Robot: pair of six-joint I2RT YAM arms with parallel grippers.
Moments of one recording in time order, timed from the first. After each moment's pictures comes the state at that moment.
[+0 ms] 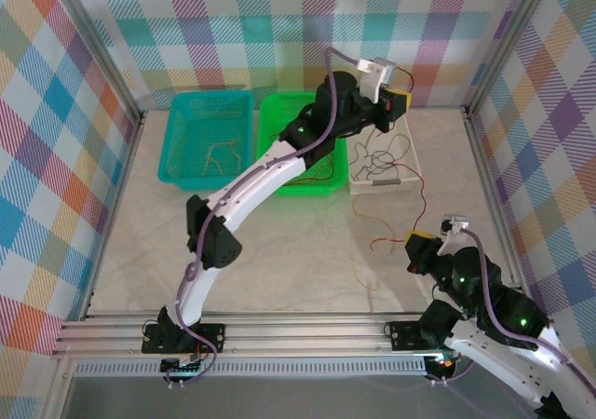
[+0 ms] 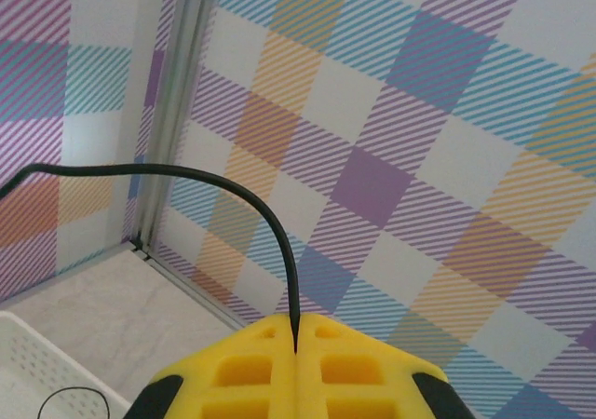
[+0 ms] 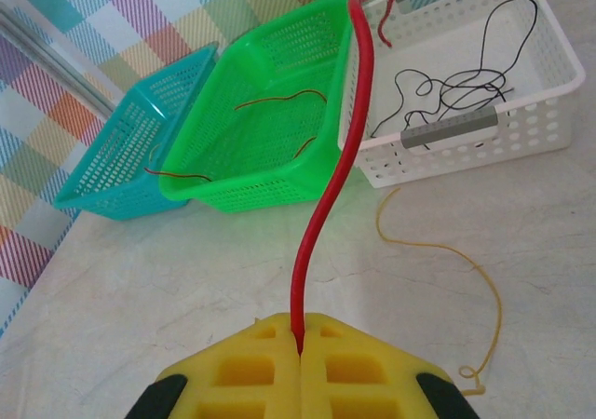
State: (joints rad) left arm -0.83 2.23 2.42 -0.20 0.26 -0.35; right arm 0.84 0.20 0.67 -0.82 0.38 0.65
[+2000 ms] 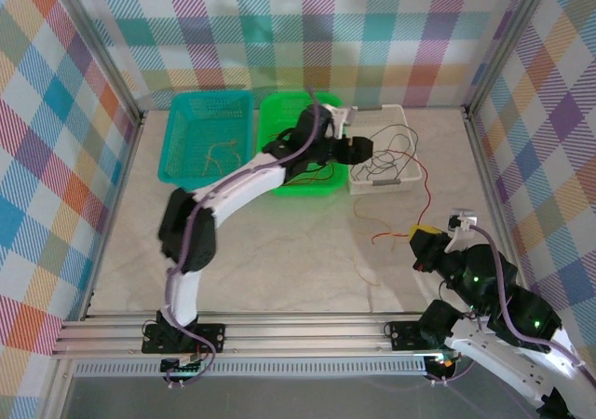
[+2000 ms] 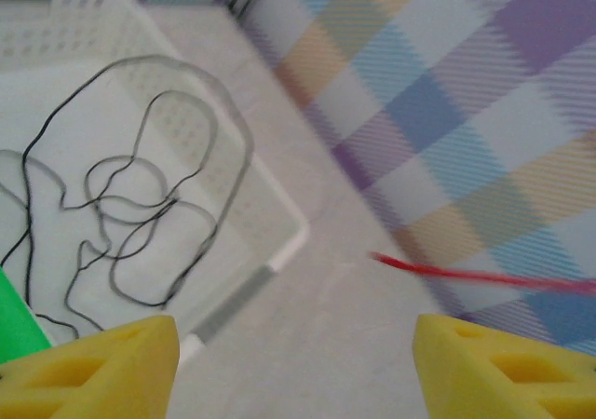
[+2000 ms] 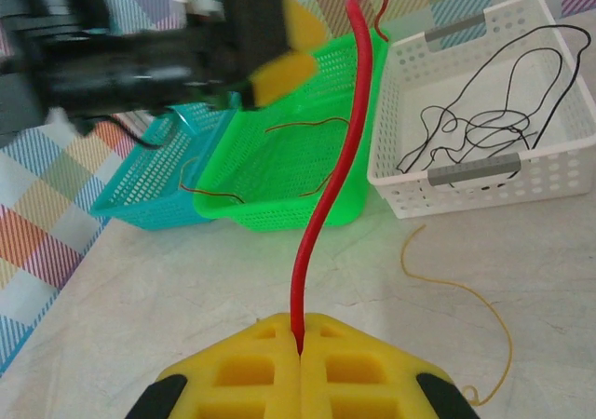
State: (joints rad) left arm -0.73 1.92 1.71 -0.15 0.35 -0.53; right arm 0.84 0.25 0.78 -0.82 0.36 0.60
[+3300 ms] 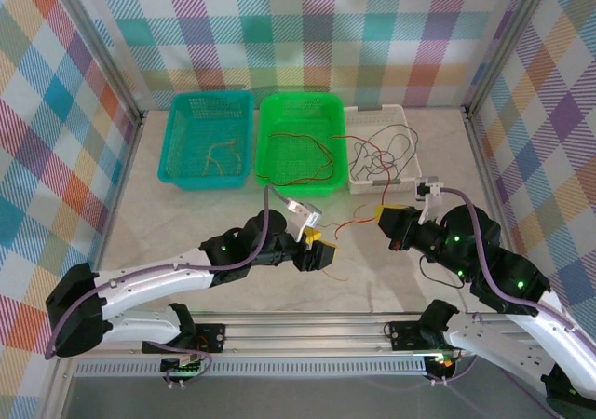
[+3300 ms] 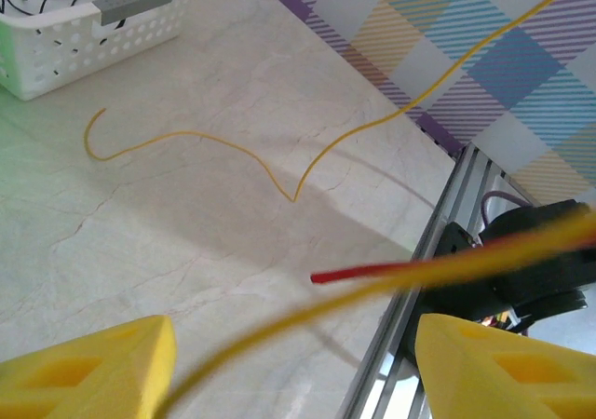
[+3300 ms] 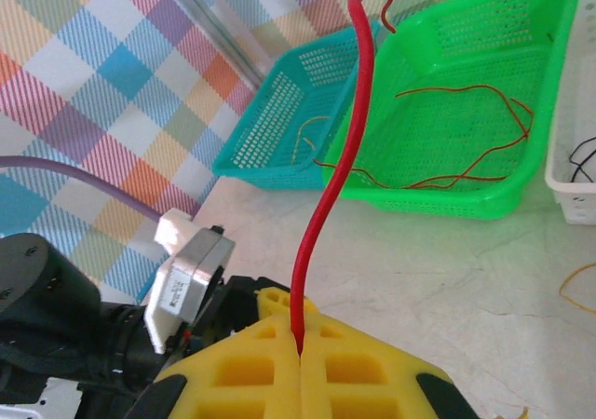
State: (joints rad) left arm -1.04 1.19 0.76 0.01 0.14 -0.44; right arm 0.84 0.59 1.00 -0.70 0.07 0.62
